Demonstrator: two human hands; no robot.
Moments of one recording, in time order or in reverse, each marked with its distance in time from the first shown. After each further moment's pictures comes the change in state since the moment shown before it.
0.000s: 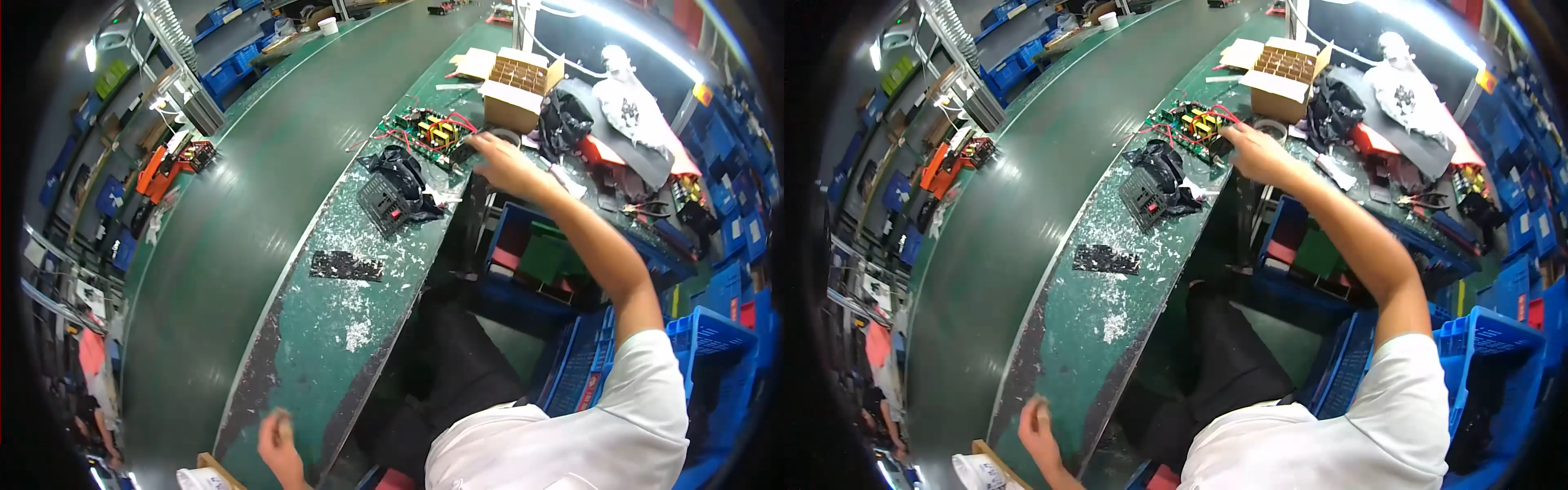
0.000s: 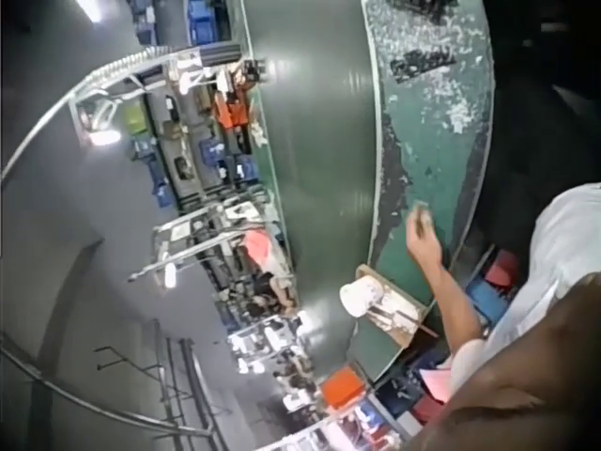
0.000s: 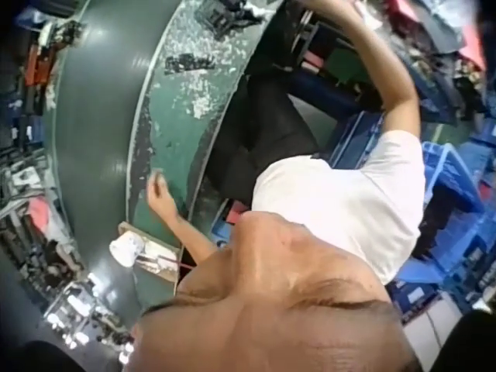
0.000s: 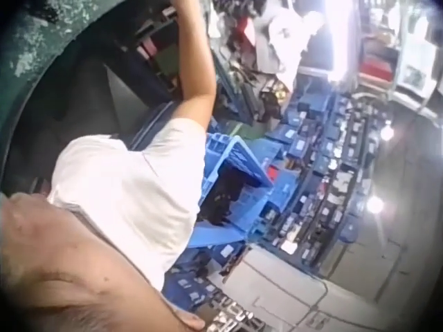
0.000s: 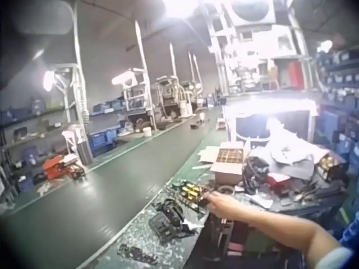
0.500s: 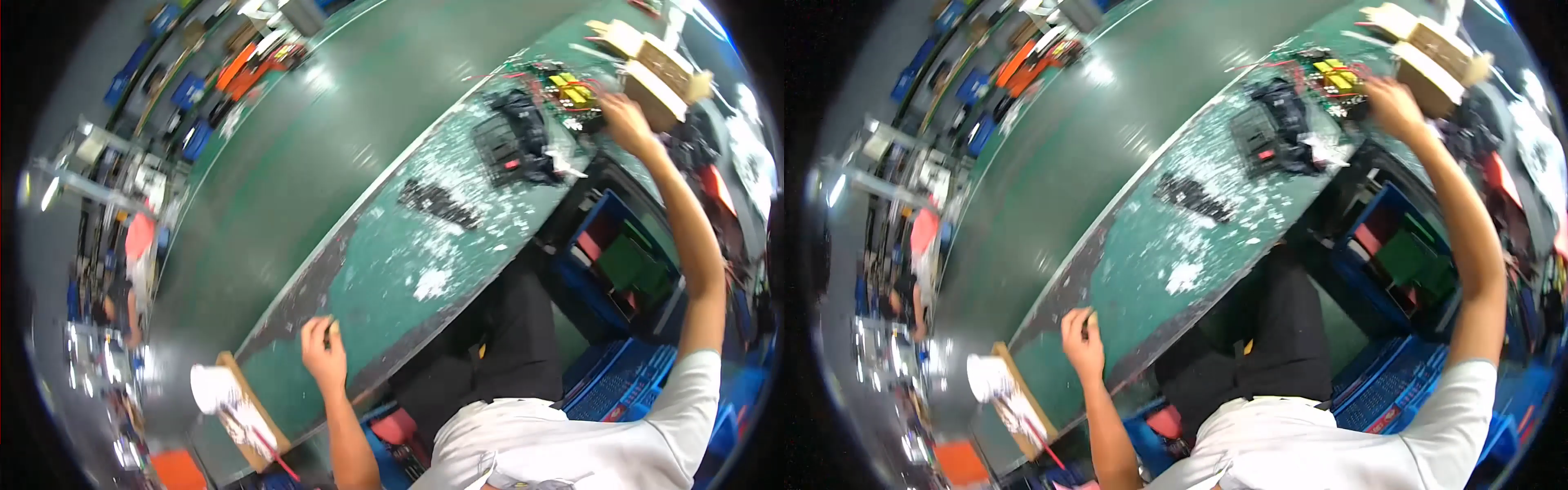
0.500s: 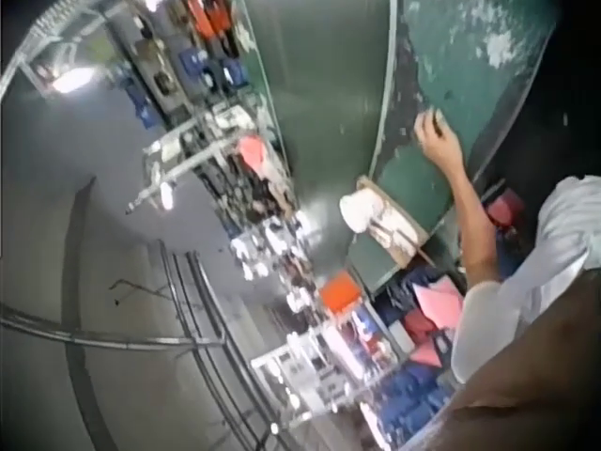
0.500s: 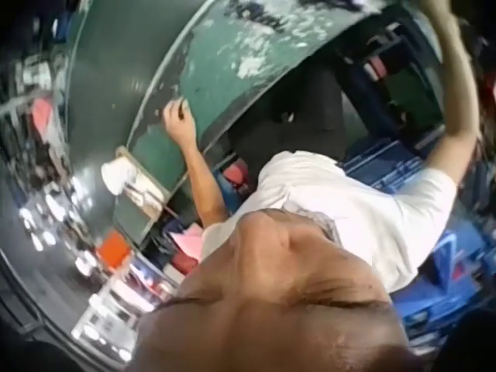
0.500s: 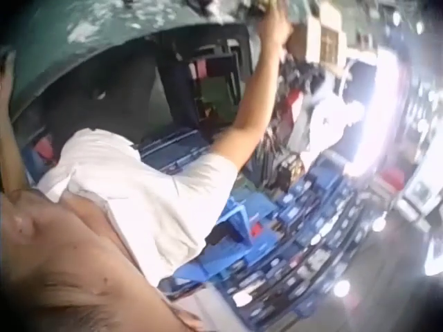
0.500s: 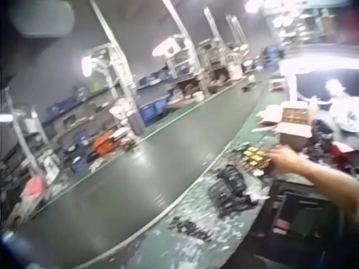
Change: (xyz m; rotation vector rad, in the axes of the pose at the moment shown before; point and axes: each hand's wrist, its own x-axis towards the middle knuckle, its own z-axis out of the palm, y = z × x) left_hand 0.031 -0.050 0.049 0.410 0.314 0.190; right_hand 0.078 0.083 0.057 -0.395 -0.146 -0.161
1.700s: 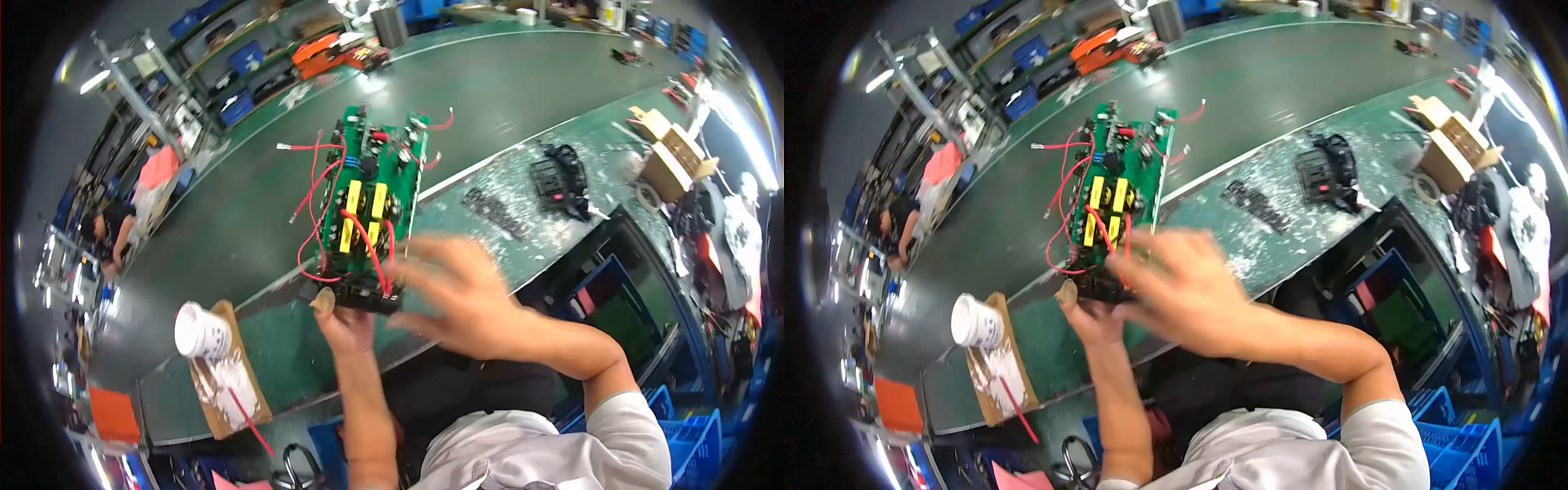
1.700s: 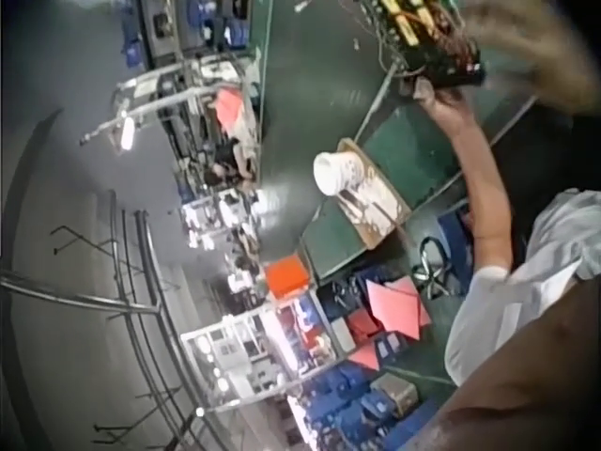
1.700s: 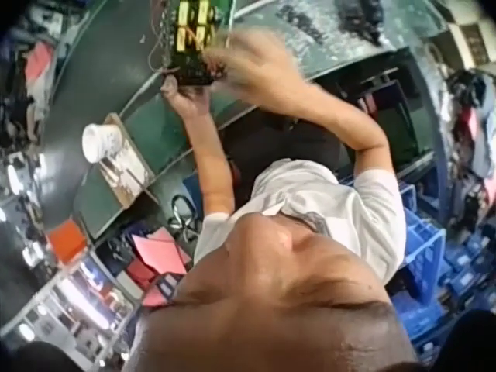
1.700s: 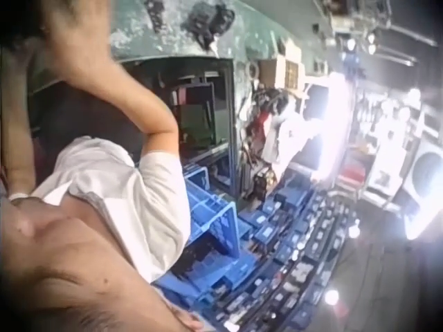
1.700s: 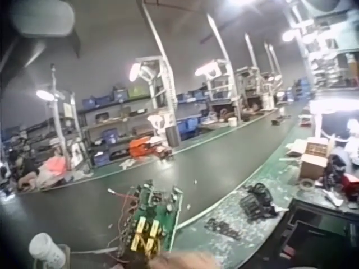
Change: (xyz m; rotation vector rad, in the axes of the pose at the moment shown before) left_hand 0.017 0.035 -0.025 -1.839 0.113 -0.308; right_hand -0.094 -0.428 -0.214 0.949 0.443 -0.599
